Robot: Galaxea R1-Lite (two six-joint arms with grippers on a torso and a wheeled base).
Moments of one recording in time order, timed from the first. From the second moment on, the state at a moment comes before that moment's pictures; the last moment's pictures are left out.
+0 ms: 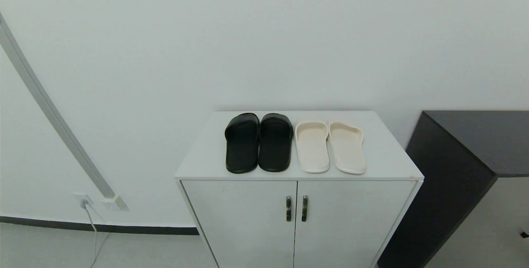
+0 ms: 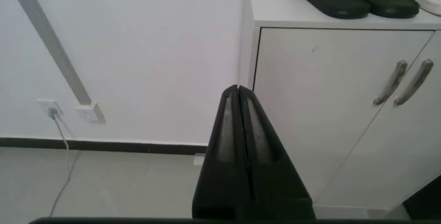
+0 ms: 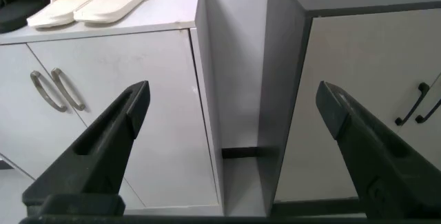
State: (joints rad) left arm 0.09 0.09 0.00 0.00 -0.03 0.03; right arm 0.00 0.00 0.00 0.00 -0.02 0.03
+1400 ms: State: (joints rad) left arm 0.09 0.09 0.00 0.00 -0.02 0.01; right arm 0.08 0.58 -0.36 -0.10 0.15 0.10
